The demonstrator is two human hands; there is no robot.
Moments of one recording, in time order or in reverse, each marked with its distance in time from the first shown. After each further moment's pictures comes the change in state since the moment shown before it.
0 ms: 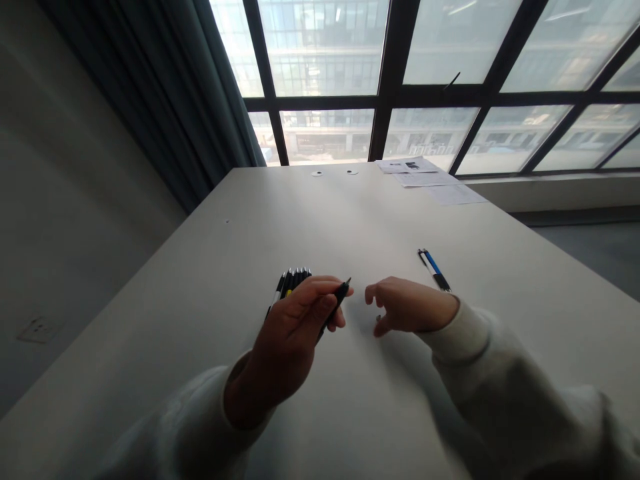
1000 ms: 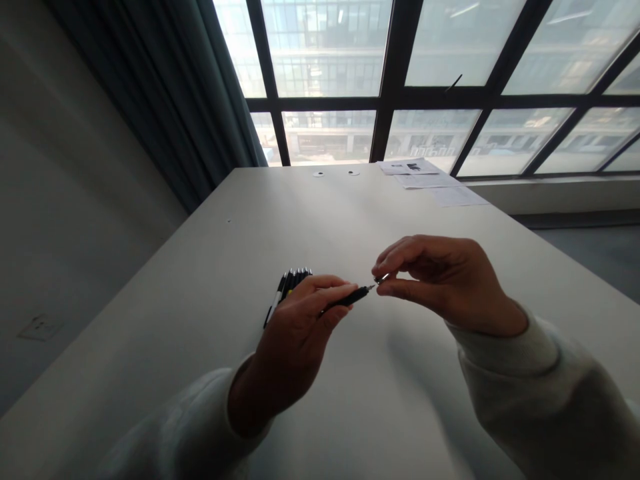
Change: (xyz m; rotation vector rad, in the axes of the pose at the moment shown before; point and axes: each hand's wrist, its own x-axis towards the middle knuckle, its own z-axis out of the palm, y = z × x) left_hand -0.010 -0.006 -0.016 0.293 0.001 0.199; right_hand -0.035 -0.044 -0.031 0.859 0.630 -0.516
